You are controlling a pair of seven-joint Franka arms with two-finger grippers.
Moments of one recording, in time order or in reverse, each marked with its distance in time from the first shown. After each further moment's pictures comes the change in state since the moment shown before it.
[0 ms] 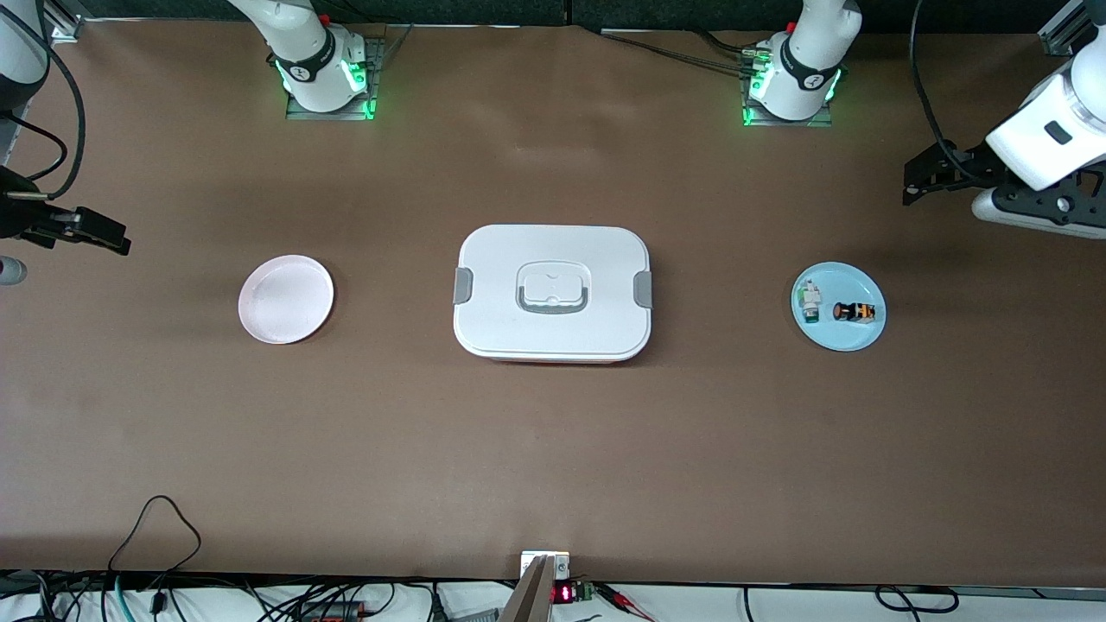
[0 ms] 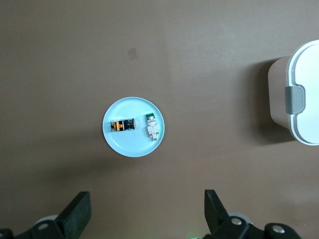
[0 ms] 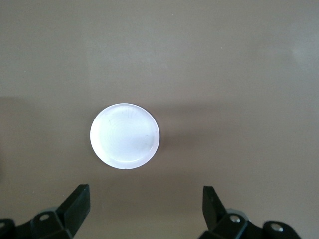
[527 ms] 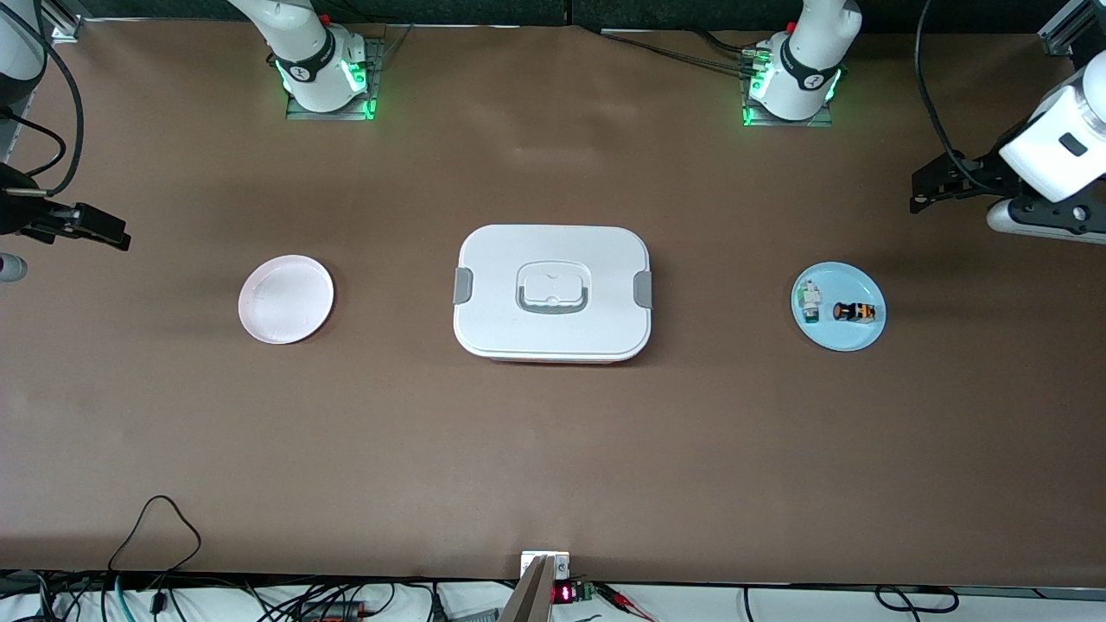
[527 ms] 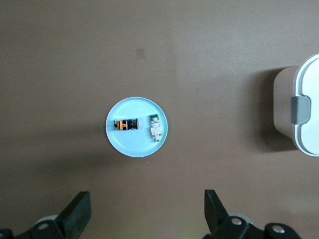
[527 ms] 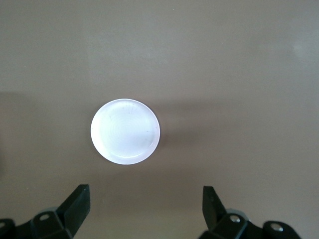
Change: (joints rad) left arm 0.024 0.009 0.000 0.012 -0.001 0.000 -0.034; right arm 0.002 -0.001 0.001 0.010 0.000 -0.027 0.000
